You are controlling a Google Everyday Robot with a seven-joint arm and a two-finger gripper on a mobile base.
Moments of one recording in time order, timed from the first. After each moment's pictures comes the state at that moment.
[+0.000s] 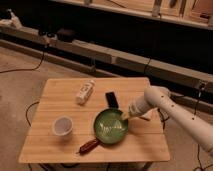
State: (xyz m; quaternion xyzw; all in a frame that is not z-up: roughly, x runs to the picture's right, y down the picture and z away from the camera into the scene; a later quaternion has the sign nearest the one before) arm 0.129 0.180 0.827 0.02 -0.40 -0.69 0.60
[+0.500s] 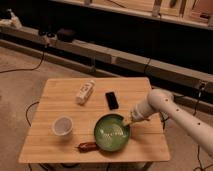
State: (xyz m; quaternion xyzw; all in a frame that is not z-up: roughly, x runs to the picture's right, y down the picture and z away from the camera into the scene) arm 0.138 0.208 0.805 0.01 -0.43 -0.68 0.59
